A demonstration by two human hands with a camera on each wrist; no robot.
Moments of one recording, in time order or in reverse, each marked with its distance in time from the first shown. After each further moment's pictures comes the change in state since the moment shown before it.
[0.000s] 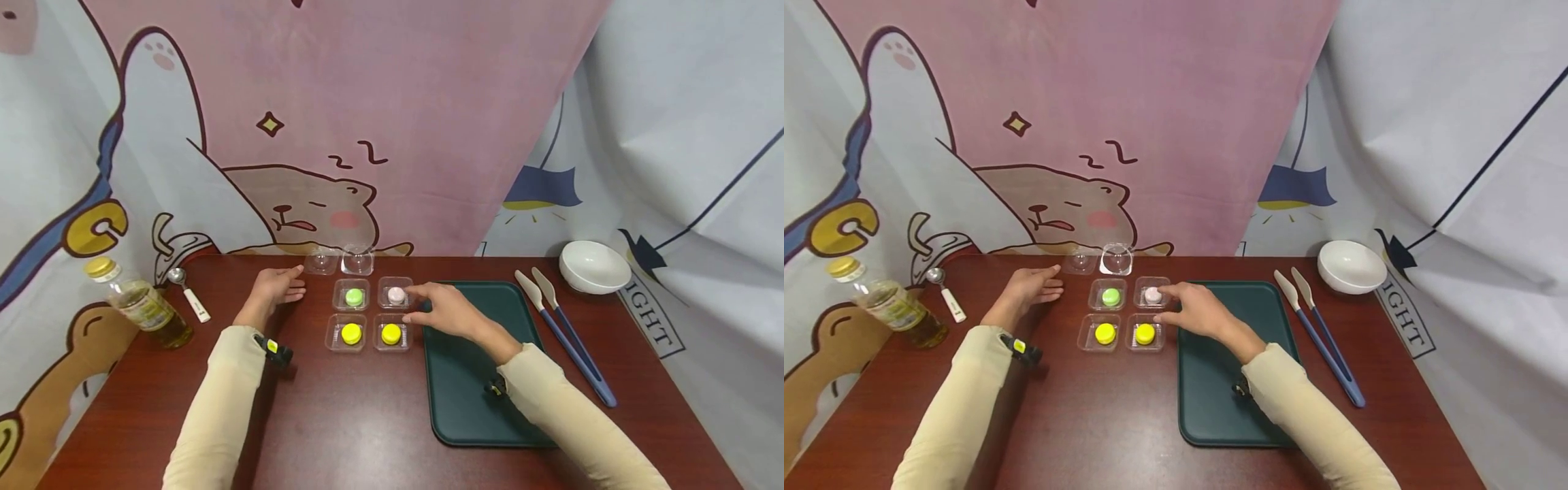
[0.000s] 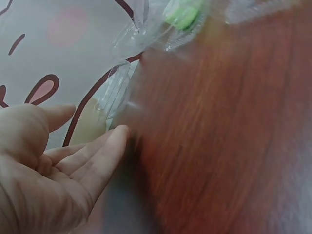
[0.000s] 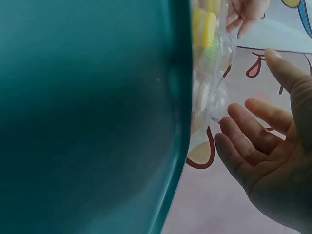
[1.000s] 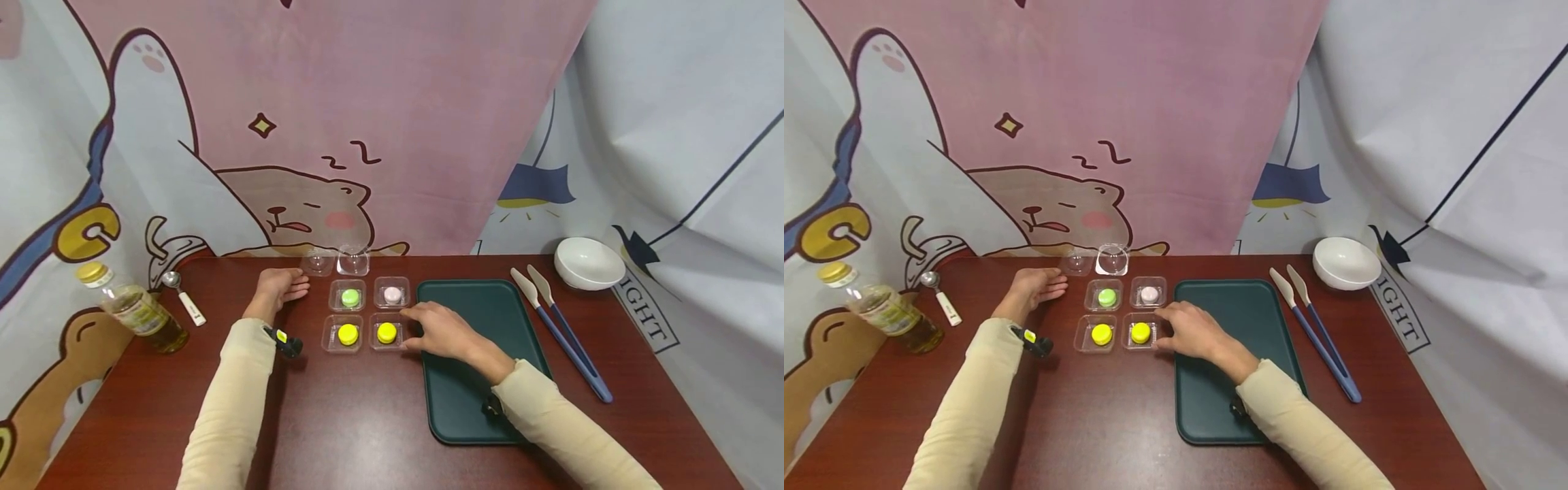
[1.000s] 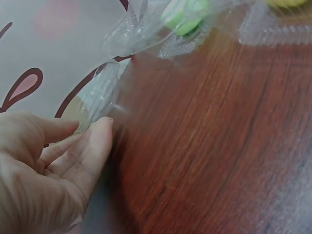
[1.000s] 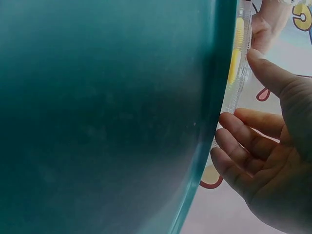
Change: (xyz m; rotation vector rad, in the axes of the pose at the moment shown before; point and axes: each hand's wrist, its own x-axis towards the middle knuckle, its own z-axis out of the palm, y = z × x) left_hand 0.014 0.004 0.016 -0.246 0.035 -0.069; right_hand -0.023 -0.008 0.028 -0.177 -0.042 0.031
